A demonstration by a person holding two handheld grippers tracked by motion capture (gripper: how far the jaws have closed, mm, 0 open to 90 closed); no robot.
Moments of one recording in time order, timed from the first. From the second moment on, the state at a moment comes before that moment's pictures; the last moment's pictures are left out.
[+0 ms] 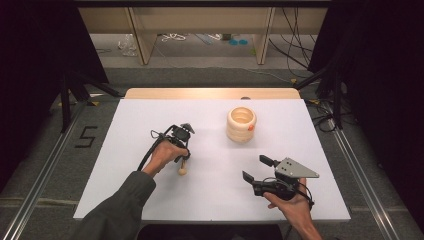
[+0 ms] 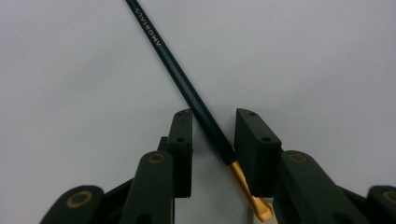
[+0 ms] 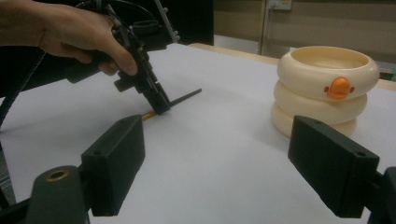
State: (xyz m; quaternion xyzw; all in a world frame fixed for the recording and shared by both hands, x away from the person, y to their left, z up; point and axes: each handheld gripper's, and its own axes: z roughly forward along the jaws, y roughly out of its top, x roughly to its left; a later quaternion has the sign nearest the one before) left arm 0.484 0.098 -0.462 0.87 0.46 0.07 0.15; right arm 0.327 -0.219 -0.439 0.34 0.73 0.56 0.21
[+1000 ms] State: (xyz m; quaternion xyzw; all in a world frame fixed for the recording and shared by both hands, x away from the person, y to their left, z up) left arm 0.491 0.103 -0.460 0.88 0.45 0.05 0.13; right arm 0.327 -0.219 -0.439 0.34 0.73 0.56 0.20
